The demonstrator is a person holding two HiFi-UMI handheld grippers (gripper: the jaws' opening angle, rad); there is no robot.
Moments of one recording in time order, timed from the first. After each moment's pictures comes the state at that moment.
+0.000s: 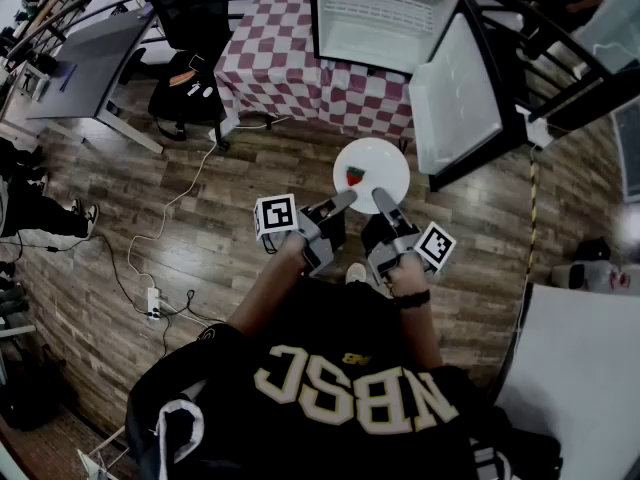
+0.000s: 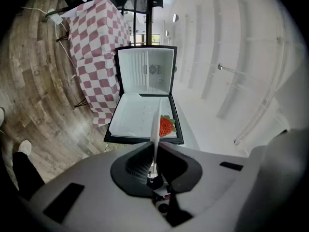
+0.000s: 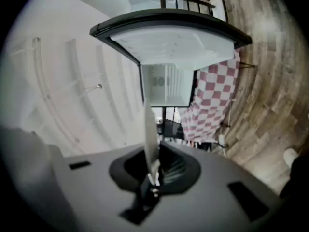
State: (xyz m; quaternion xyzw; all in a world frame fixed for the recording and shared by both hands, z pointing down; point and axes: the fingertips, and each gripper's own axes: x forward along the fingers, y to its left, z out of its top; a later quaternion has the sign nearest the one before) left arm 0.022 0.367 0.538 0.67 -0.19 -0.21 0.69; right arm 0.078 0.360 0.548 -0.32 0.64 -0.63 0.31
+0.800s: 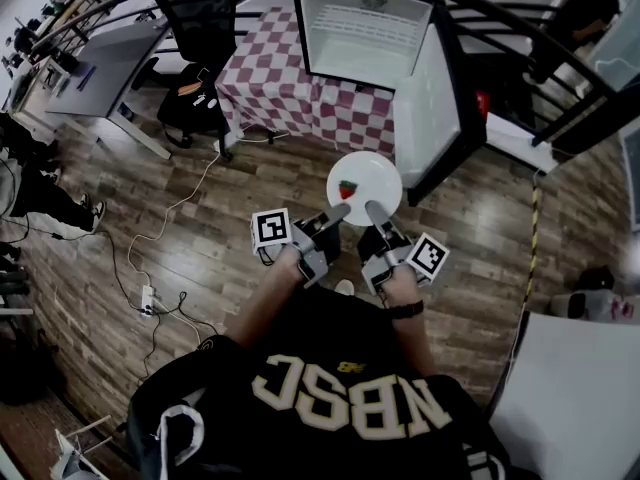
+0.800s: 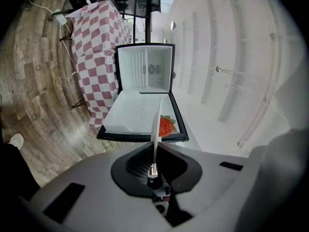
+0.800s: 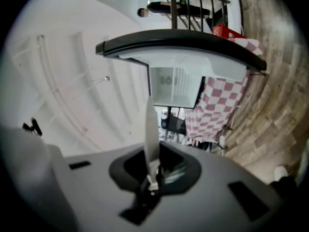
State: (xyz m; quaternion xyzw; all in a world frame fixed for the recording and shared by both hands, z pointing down) left arm 0.098 0.381 0.534 0.66 -0.23 -0.24 0.68; right arm 0.152 0.369 0.539 -0.28 0.69 -0.61 0.28
